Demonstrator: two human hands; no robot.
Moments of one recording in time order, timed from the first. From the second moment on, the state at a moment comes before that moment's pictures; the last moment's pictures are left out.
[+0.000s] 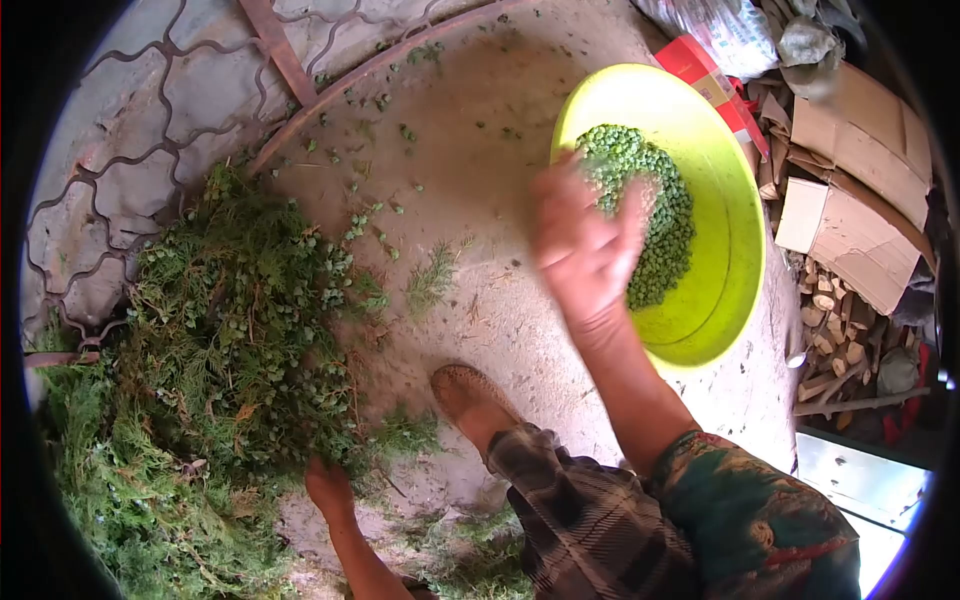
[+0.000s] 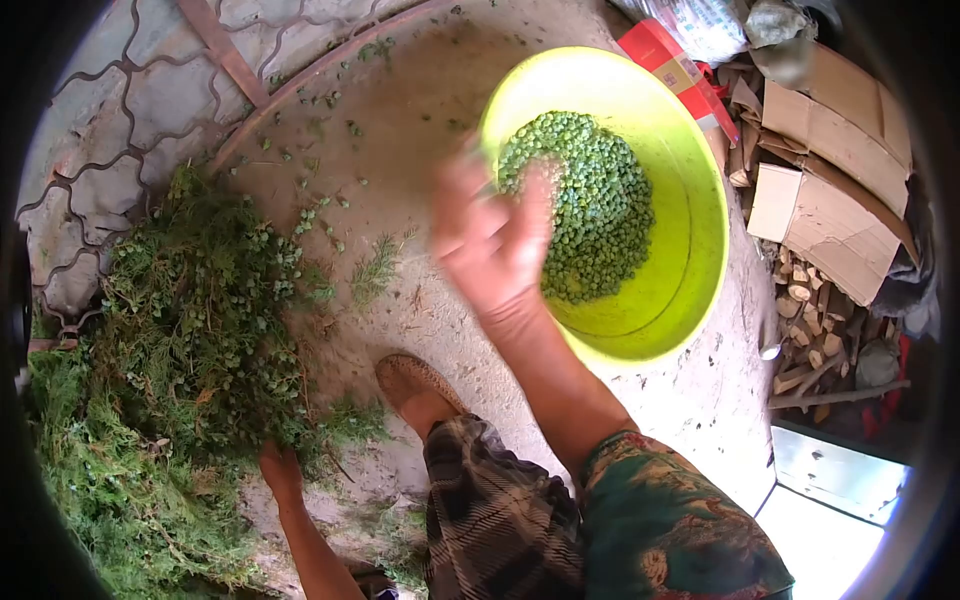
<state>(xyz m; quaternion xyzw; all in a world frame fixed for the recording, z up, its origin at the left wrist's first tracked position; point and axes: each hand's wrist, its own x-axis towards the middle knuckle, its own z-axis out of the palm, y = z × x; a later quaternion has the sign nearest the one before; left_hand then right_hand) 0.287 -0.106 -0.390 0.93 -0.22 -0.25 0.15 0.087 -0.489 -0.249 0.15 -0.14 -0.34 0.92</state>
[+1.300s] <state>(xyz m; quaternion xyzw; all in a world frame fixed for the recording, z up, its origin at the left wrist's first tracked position) 0.269 -0.078 -0.457 0.94 -0.29 -0.17 0.09 0.216 -0.580 -0.467 -0.91 0.30 -0.07 0.28</state>
